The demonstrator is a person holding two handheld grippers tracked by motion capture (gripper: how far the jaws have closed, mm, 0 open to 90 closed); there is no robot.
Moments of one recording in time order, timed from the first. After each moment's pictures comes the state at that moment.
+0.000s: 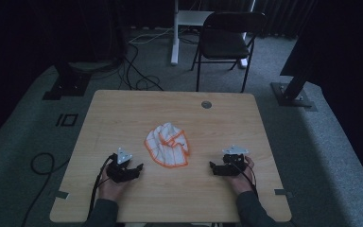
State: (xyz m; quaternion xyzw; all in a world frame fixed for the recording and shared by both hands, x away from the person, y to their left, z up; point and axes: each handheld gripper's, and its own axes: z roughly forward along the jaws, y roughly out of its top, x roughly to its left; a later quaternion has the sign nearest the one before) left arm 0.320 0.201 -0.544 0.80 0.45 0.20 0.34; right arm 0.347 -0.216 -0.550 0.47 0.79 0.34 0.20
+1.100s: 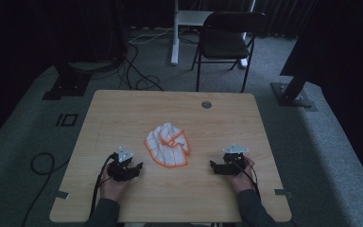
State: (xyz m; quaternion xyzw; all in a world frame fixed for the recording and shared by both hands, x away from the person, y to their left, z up) left arm 0.318 0.194 -0.533 0.79 0.47 0.20 0.34; right arm 0.351 -0.219 -0.550 0.46 0.80 0.34 0.19
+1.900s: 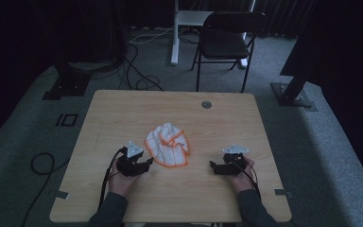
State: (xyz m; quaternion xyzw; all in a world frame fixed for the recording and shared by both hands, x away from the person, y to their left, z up) left arm 0.327 0.162 -0.510 0.80 0.43 0.19 0.37; right arm 0.351 -0.219 -0.550 0.45 0.80 0.35 0.19
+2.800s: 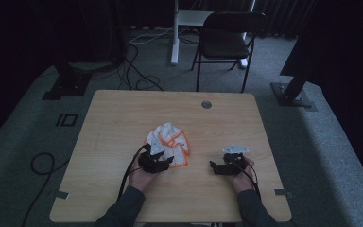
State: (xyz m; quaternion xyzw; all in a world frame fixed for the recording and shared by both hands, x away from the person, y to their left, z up) left arm 0.341 0.096 -0.511 0.83 0.38 0.17 0.39; right arm 0.351 -0.219 -0.550 0.45 0.80 0.35 0.19
